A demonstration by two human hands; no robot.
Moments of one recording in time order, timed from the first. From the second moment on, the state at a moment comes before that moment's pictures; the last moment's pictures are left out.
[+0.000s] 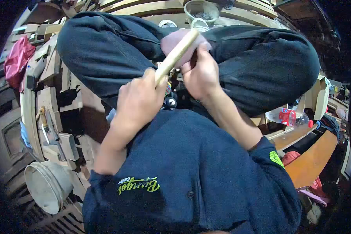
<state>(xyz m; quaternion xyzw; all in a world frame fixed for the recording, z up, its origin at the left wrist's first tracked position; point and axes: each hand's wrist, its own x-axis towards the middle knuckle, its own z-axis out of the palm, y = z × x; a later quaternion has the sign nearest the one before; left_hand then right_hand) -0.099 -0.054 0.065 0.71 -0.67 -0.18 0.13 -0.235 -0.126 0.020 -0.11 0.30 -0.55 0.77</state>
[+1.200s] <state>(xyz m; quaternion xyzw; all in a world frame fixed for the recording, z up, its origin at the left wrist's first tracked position) -0.102 -0.080 0.071 0.70 -0.69 -0.17 0.11 -0.239 -0.123 0.007 -0.24 0.37 -0.50 0.75</state>
